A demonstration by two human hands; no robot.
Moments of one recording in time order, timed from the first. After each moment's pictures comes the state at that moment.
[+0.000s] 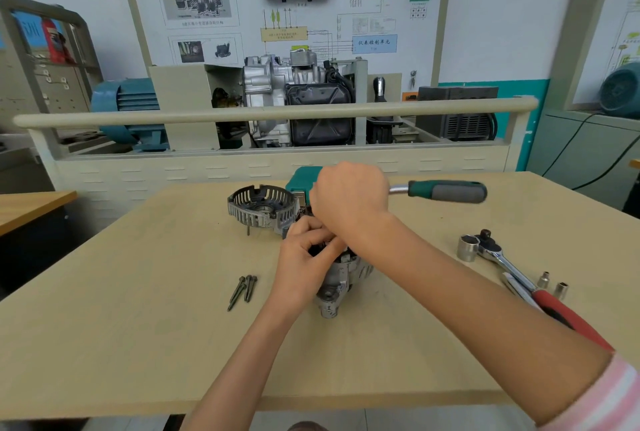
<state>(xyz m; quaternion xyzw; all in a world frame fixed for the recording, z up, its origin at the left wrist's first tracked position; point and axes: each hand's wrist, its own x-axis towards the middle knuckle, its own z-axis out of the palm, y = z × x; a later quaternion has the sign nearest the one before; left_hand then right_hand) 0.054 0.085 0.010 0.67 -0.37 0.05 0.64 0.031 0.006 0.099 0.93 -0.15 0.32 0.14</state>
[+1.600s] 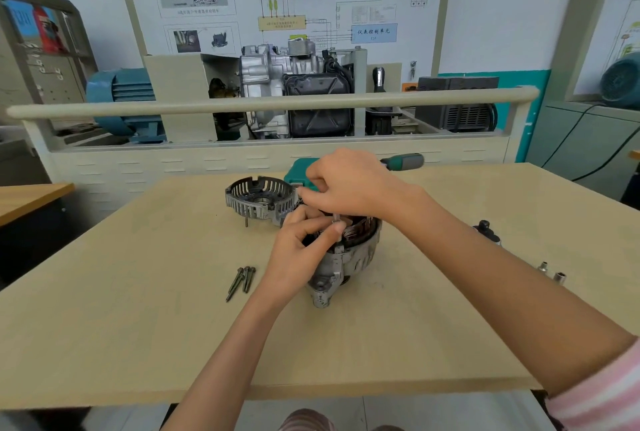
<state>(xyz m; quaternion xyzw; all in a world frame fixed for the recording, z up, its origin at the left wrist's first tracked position) 0.057 0.092 0.014 0.68 -0.39 0.03 0.62 0.027 -0.019 0.113 0.97 0.07 0.25 0.05</state>
